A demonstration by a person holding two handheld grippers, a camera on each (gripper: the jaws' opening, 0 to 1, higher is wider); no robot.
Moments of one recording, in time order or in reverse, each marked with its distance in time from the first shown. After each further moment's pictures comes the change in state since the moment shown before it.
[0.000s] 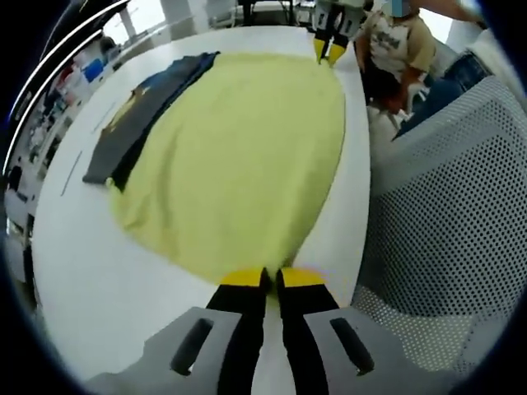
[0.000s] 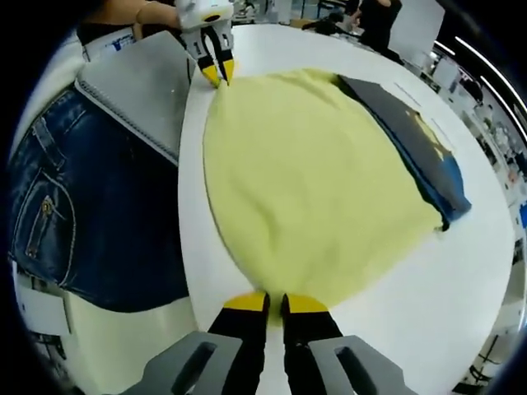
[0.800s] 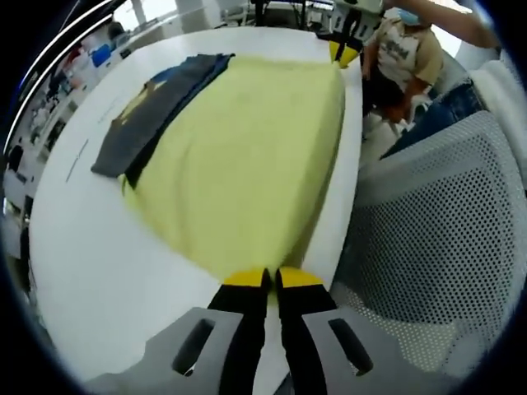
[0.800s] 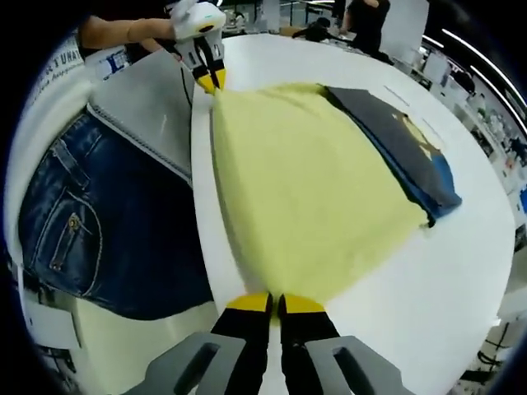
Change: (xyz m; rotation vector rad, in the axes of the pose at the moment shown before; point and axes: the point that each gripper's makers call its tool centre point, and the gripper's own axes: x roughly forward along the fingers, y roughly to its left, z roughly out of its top) left arm -0.034 -0.011 0.010 -0.072 0.026 -0.016; right arm -0.032 0.012 0.005 0.061 -0.036 0.022
